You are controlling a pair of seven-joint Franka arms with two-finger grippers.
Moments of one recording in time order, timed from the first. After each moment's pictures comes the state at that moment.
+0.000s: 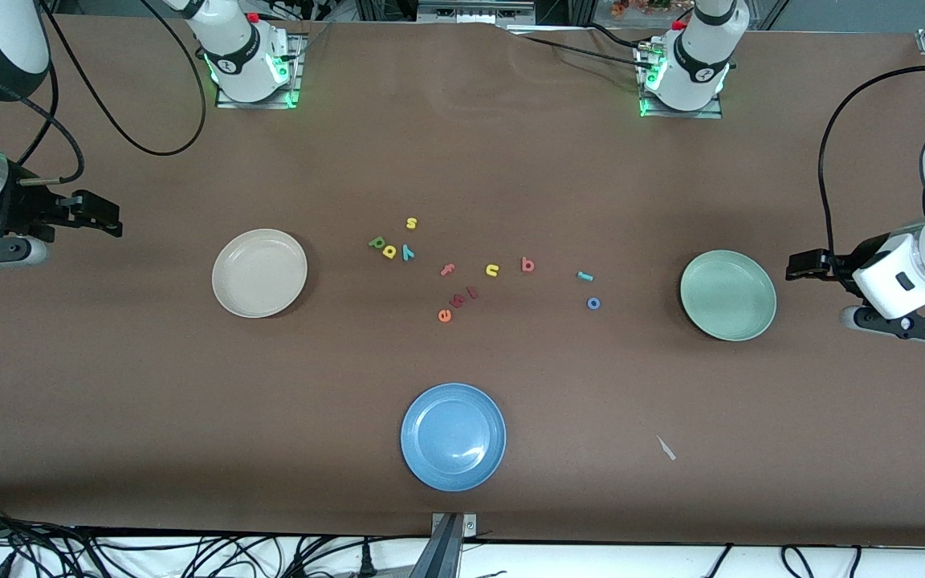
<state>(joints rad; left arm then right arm) -0.07 0.34 0.13 -1.47 -0.05 1.61 0.23 0.03 0.13 -0.01 -1.59 -0.02 1.64 -0.08</state>
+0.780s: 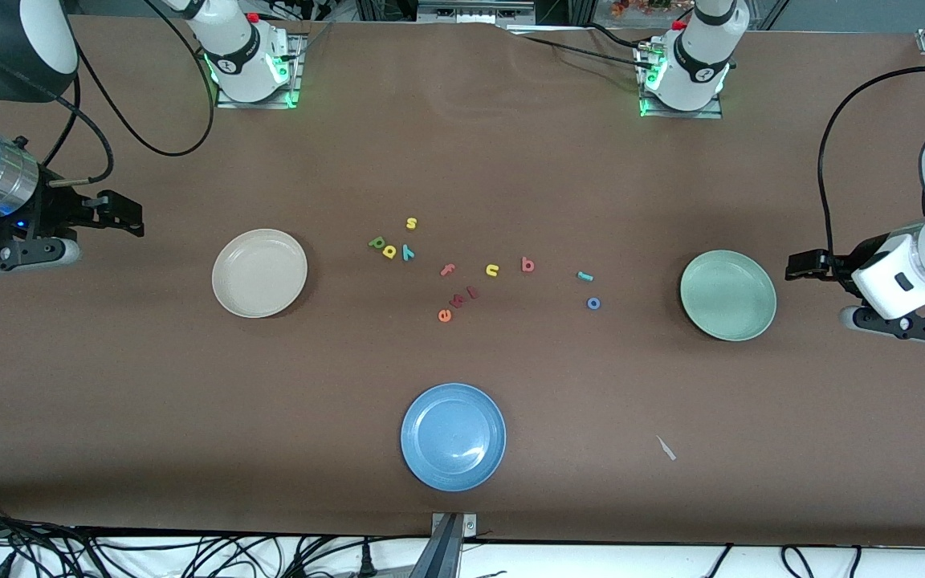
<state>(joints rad) -0.07 0.34 0.13 -1.47 -0.05 1.61 0.23 0.07 0.14 0.00 -1.59 -0.02 1.64 -0.09</state>
